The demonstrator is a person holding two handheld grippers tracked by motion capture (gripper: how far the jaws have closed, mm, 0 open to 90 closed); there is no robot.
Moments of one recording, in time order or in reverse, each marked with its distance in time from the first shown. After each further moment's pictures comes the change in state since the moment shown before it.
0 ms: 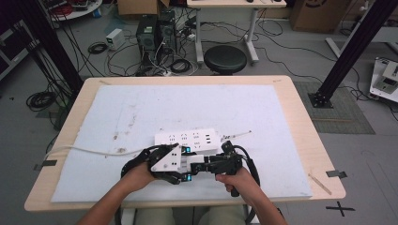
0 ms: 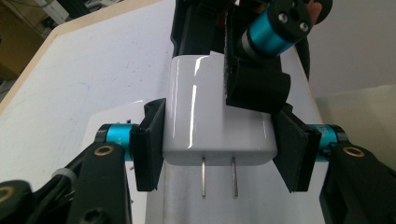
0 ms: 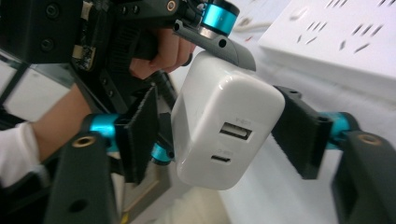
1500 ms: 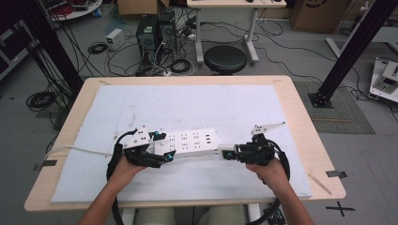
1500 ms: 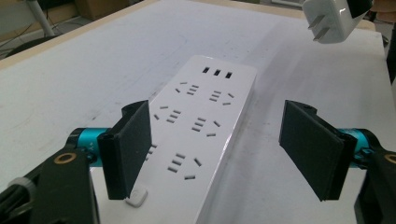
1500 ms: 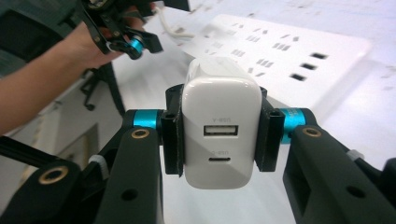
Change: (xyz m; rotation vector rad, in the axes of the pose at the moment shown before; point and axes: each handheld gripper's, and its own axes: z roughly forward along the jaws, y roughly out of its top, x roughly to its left) left arm 0.028 -0.072 -0.037 -0.124 0.282 -0.508; right arm -0.007 0.009 -0.089 -0.002 -0.299 -0.213
